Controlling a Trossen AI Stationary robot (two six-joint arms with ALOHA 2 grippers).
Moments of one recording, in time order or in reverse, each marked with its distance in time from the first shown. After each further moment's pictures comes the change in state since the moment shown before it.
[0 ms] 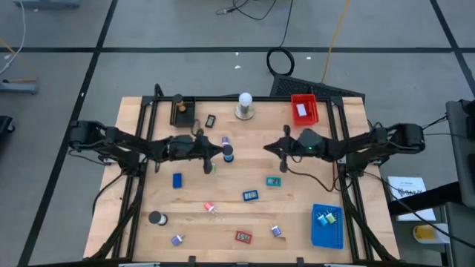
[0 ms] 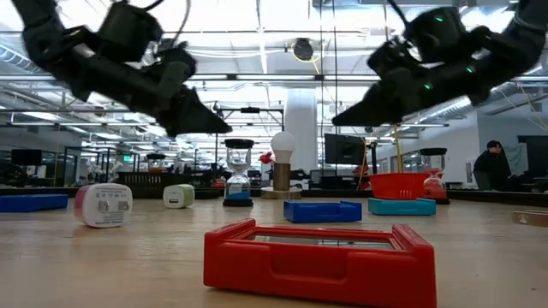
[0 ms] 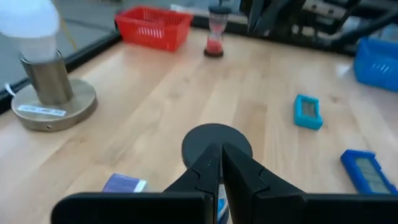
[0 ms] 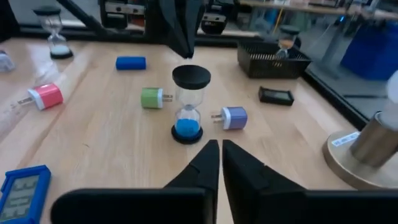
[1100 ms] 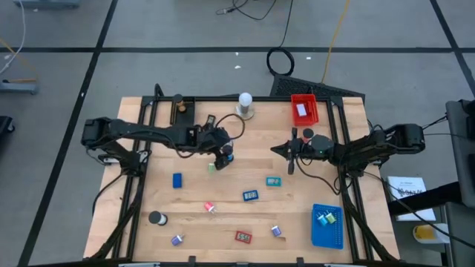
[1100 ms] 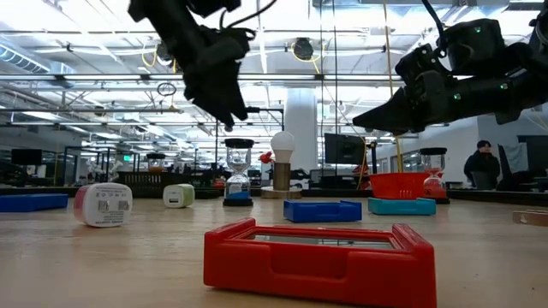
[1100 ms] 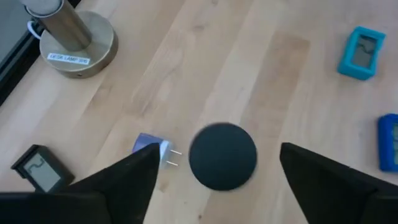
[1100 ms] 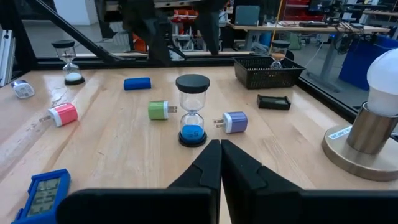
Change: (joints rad) left arm -0.023 0.156 0.674 -1.091 -0.107 -0.109; right arm 0.001 0.000 -0.178 0.288 -0.004 0.075
